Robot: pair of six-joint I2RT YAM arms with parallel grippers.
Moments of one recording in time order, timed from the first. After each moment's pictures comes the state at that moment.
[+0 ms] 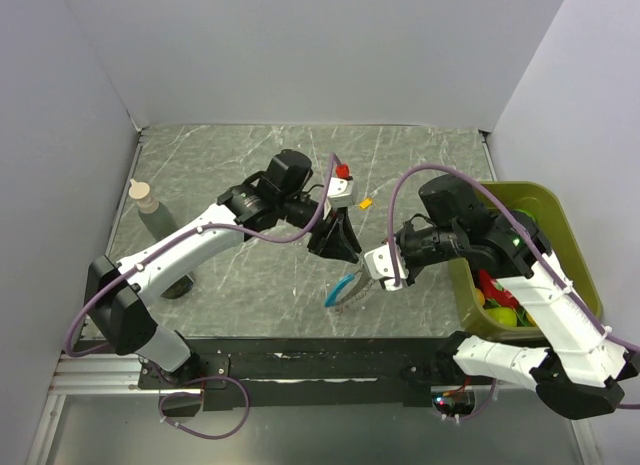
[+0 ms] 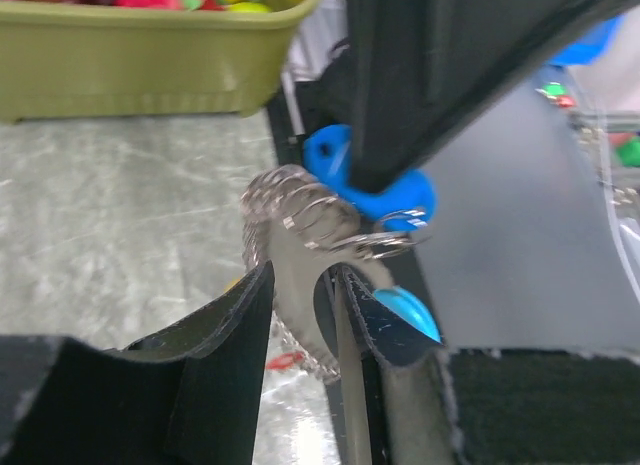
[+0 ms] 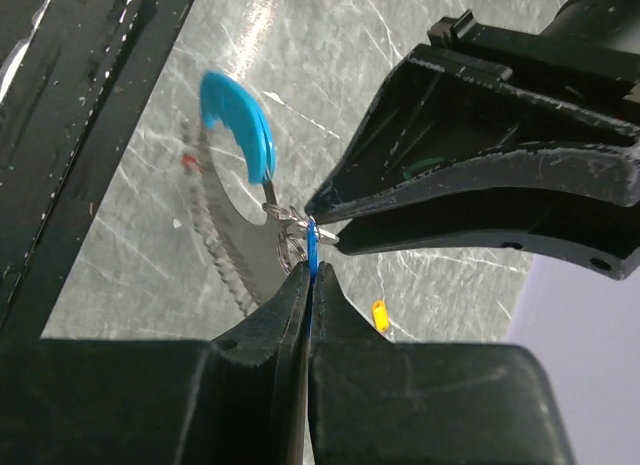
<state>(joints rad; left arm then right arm) -0.79 1.52 1.41 -0.40 1.03 0.19 0.71 1.06 1.51 -1.27 -0.57 -1.28</state>
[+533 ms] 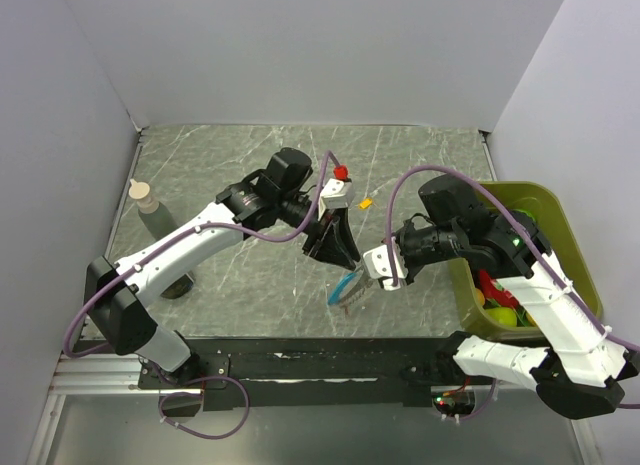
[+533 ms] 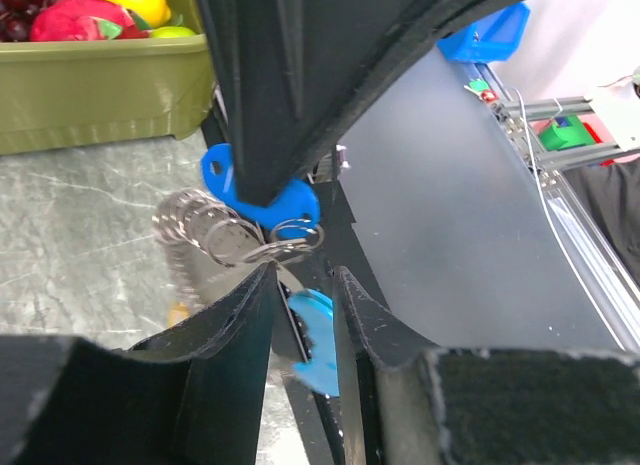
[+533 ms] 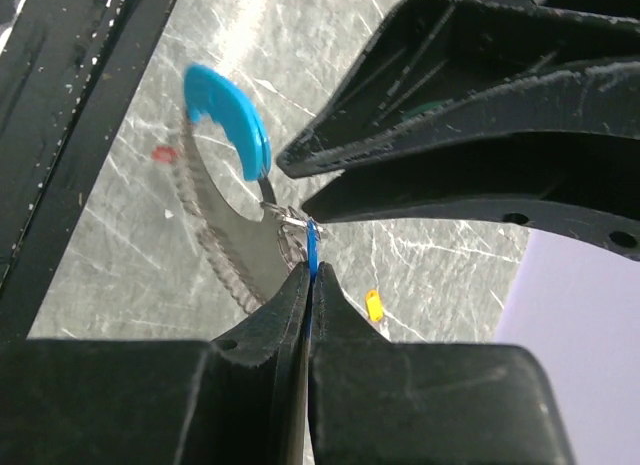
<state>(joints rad) -0.79 1.52 1.44 -0.46 1.19 0.20 0.72 1.06 1.51 -1.27 -0.54 -1.29</state>
